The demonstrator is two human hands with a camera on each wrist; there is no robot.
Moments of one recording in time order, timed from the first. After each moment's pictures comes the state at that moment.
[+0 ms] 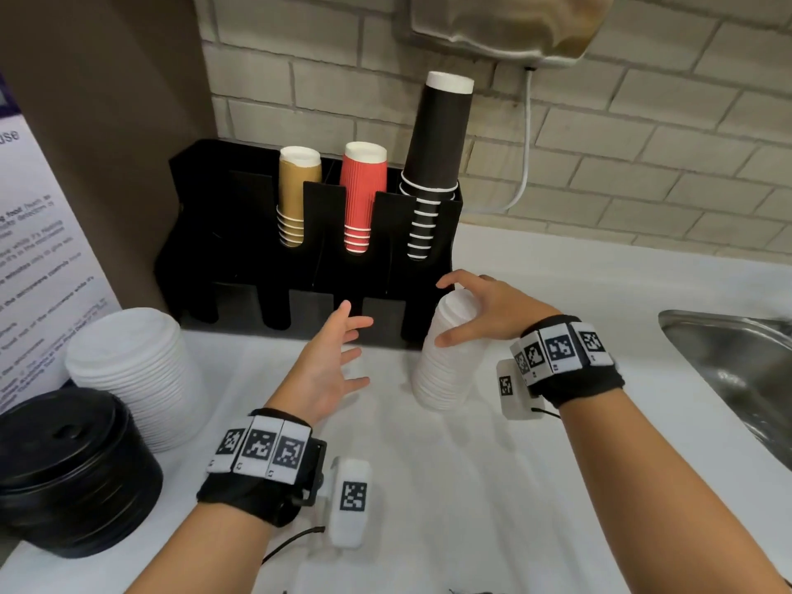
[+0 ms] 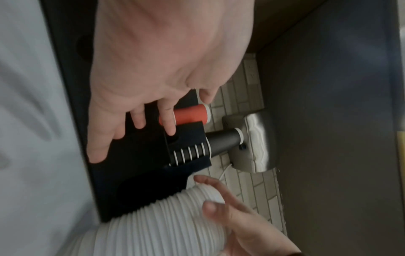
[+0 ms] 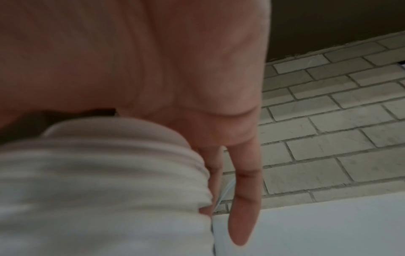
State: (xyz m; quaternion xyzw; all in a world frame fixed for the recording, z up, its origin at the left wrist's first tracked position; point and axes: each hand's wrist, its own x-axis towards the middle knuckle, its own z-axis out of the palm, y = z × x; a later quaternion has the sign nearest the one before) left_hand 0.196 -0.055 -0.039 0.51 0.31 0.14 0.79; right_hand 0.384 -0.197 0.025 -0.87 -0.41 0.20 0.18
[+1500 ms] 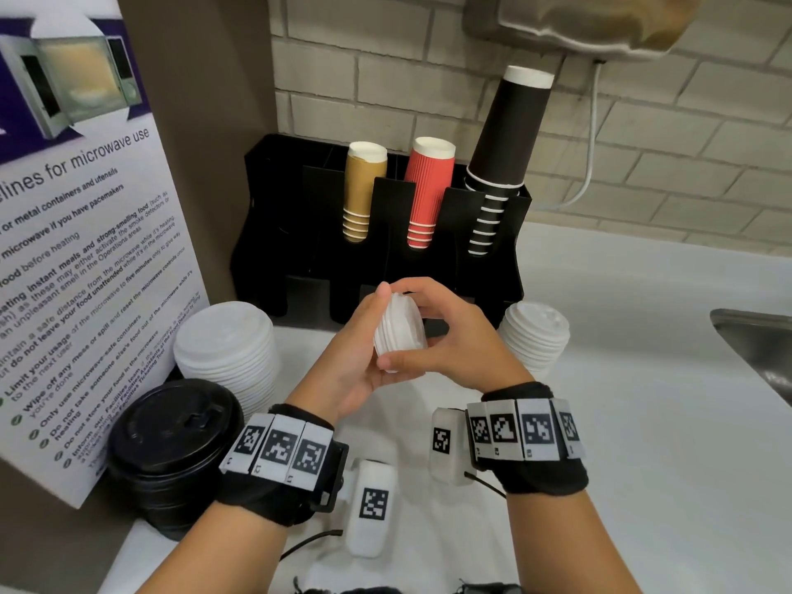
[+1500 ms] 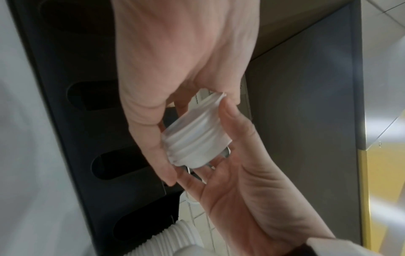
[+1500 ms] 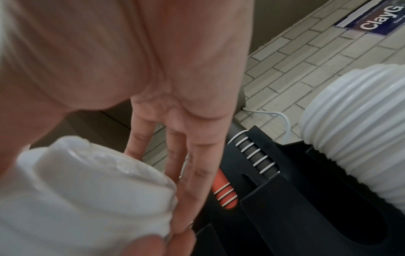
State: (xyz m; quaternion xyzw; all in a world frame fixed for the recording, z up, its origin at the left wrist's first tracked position) left_hand 0.144 -0.011 -0.031 0.49 0.18 0.13 0.84; right_hand 0.239 -0.124 0.002 -0.74 -0.49 0.15 0.44
